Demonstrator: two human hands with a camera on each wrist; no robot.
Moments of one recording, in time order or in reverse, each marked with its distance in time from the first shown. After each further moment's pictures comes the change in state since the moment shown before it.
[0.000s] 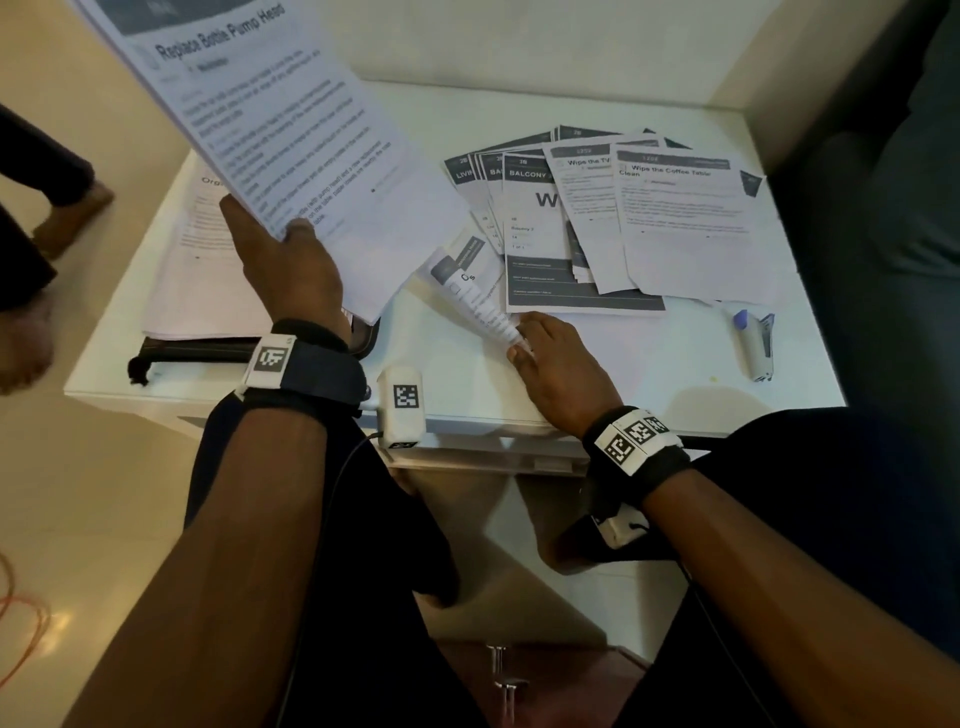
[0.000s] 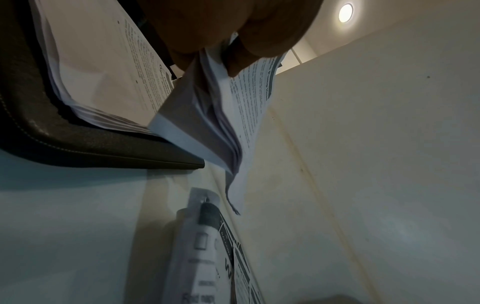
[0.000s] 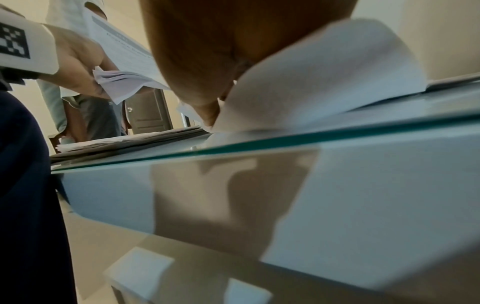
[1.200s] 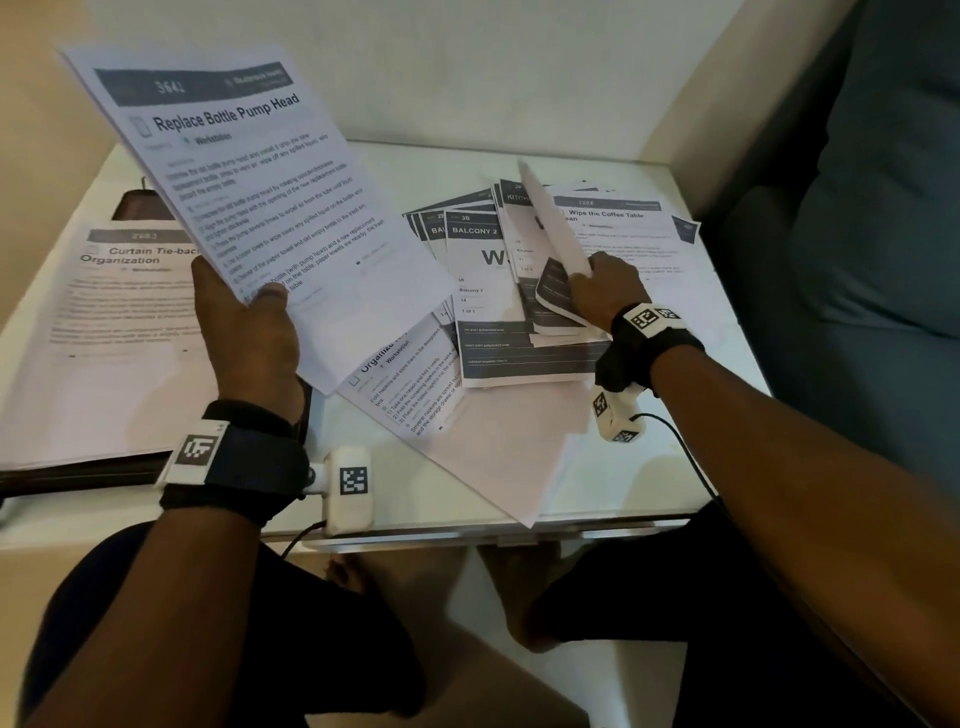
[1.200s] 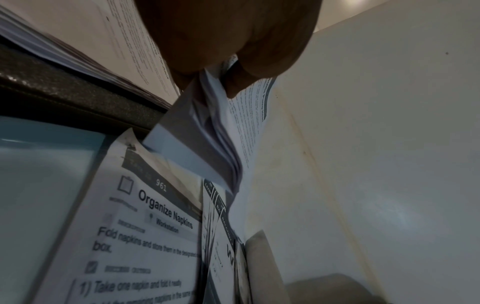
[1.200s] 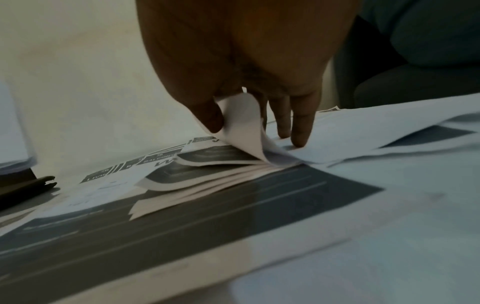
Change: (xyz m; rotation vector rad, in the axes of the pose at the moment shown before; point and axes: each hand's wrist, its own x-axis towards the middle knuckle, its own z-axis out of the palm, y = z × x) left_hand 0.028 -0.031 0.052 -0.092 -0.206 -0.049; right_hand 0.153 0.112 -0.114 -0.004 0.181 0.526
